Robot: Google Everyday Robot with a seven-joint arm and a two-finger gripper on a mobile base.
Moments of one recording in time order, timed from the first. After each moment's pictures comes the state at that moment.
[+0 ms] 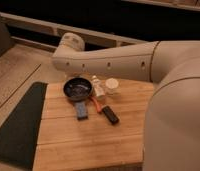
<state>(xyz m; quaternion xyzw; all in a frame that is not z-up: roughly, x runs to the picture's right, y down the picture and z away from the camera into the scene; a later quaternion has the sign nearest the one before) -0.093 -0.079 0.732 -0.08 0.02 0.63 0.77</state>
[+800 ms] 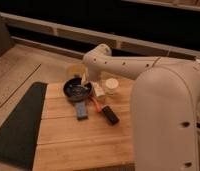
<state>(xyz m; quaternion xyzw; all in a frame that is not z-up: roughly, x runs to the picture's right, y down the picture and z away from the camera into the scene) -0.044 -0.005 0.850 -0.24 0.12 0.66 0.71</state>
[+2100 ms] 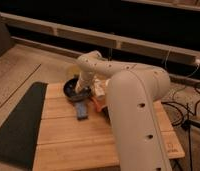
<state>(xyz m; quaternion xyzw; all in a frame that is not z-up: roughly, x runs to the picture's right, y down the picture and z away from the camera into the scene) -0.075 0.014 0.925 -0.28 0.14 0.64 0.70</state>
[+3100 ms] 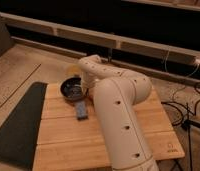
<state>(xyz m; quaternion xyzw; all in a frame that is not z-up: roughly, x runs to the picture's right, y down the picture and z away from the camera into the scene) -0.078 0.025 0.980 -0.30 0.18 0.63 0.70</state>
